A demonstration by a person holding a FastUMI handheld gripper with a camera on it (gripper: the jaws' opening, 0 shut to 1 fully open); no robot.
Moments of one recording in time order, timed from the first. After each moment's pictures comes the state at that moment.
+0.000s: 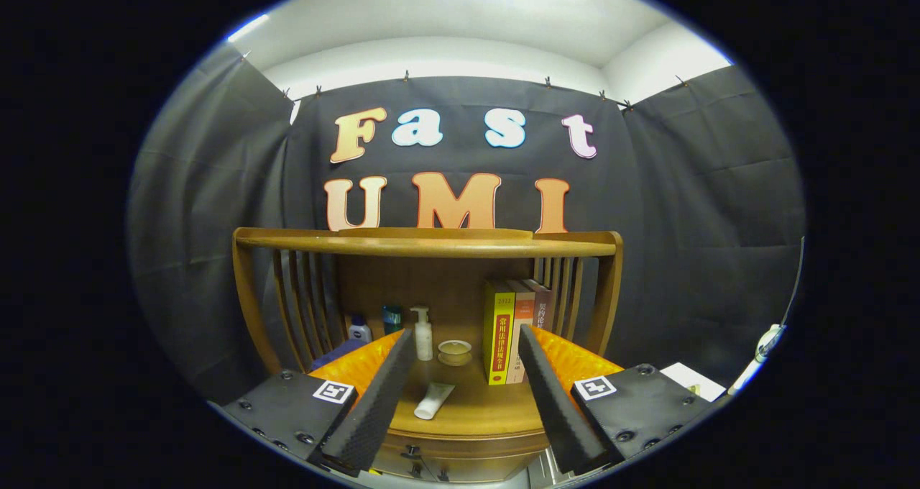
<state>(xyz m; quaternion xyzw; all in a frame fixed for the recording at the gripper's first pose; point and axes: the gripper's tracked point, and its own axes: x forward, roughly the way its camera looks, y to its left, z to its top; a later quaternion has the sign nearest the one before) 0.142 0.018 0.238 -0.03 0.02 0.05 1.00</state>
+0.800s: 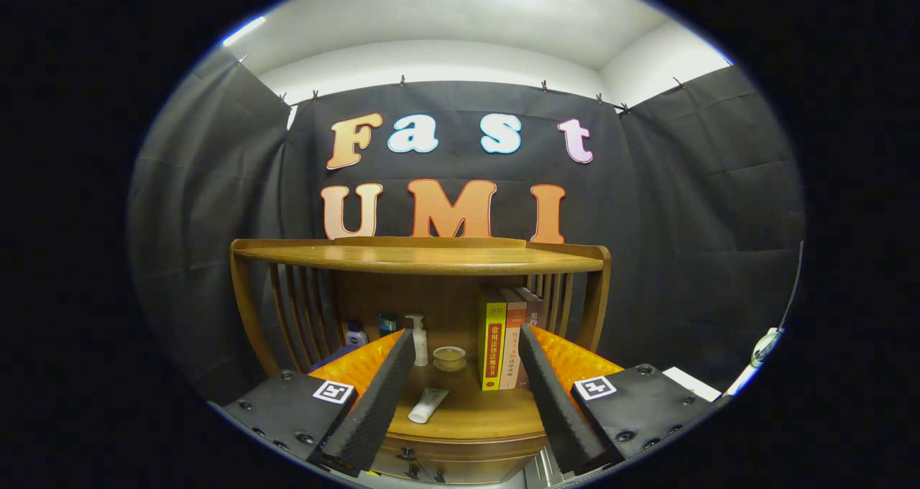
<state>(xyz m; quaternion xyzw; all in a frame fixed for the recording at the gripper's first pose) 0.145 0.006 0.251 -0.03 0.01 0.04 1.00</state>
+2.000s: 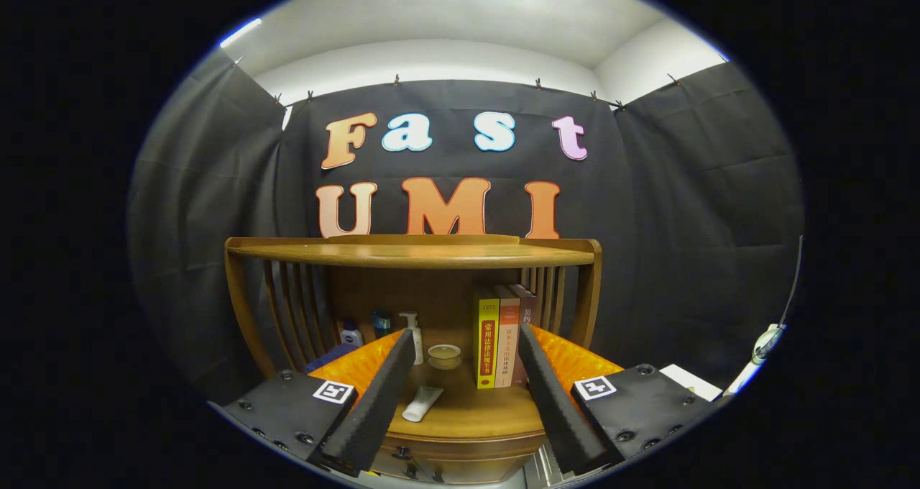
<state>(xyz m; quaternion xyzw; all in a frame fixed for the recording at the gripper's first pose) 0.141 -0.002 0.244 -0.03 0.01 0.03 1.00</state>
